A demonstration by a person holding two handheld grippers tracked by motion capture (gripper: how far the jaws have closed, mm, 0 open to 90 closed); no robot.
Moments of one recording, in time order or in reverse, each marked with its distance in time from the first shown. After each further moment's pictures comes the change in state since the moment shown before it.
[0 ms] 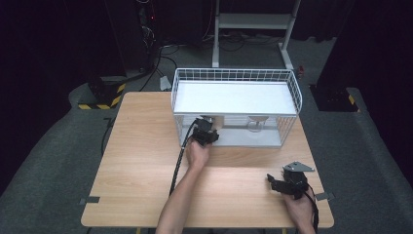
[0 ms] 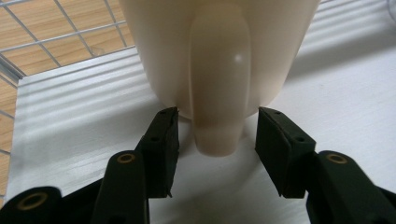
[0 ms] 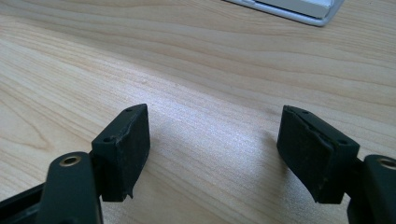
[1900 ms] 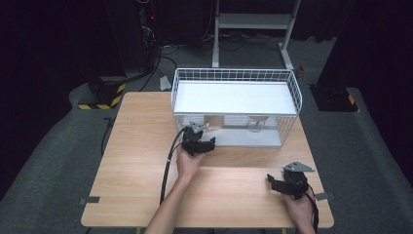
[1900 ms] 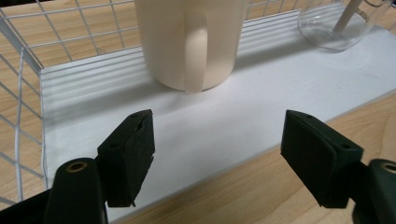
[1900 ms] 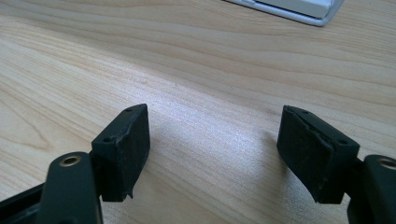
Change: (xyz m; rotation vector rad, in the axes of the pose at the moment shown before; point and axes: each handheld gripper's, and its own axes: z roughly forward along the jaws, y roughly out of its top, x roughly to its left) left arm 0.014 -0.029 -0.064 -0.138 -0.133 0.002; right arm 0.000 0.000 0.000 0.000 0.000 0.001
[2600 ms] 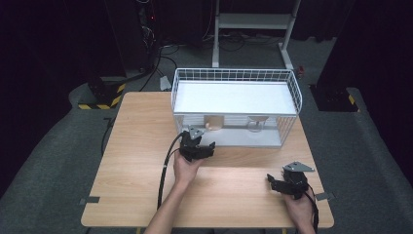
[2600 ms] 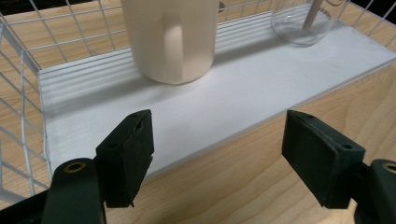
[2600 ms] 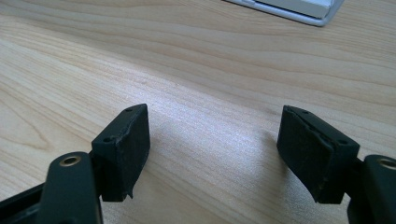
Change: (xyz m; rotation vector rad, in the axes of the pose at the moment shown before) left arm -0.008 -0.007 -0.025 -0.025 -0.046 0.029; right arm 0.000 0.000 0.000 -0.001 0.000 -0.004
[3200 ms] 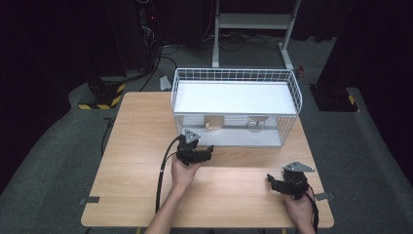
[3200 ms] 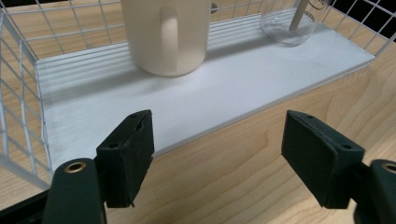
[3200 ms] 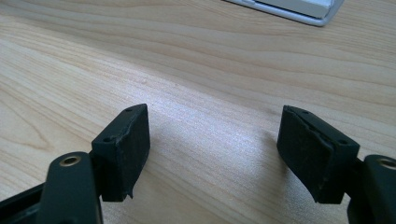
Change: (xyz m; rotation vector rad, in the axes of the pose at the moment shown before) left arm 0.002 -0.011 -0.015 -0.009 -0.027 -0.027; right arm 0.000 0.000 0.000 0.000 0.000 0.000
